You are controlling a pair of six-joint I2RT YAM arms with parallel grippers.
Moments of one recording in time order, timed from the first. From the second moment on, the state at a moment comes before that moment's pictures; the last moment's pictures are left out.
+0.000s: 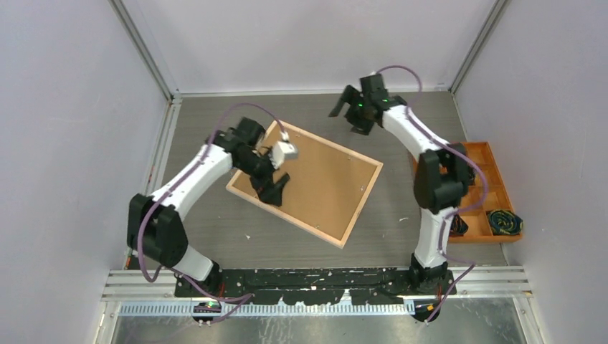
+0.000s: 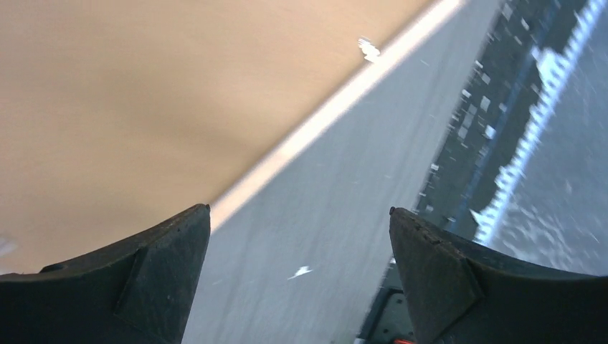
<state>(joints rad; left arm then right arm) -0.49 1.53 1.24 -1.01 0.61 0.55 0.34 2.06 1.78 -0.51 -0.15 0.77</state>
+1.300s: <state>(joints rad) 0.02 1.86 1.23 -0.85 0.50 0.85 0.15 1.63 0.90 -0.26 -0.21 0.90</state>
